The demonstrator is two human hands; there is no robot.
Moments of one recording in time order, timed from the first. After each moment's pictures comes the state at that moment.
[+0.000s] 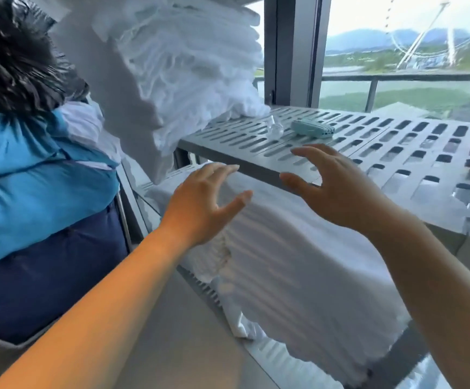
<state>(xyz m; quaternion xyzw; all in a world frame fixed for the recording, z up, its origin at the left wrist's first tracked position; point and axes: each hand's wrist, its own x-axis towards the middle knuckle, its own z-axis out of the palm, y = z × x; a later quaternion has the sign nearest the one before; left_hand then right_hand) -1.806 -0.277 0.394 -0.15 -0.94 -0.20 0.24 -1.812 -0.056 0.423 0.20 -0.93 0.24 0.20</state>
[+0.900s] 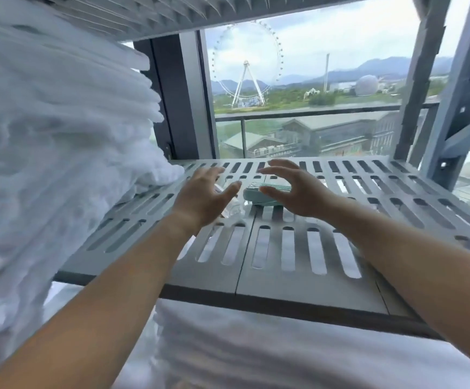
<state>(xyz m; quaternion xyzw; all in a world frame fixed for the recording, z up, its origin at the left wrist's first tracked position) -2.147 -0.228 0.438 -0.33 -0.89 -0.28 0.15 -2.061 -0.043 0.436 0.01 -0.95 0.22 0.22</state>
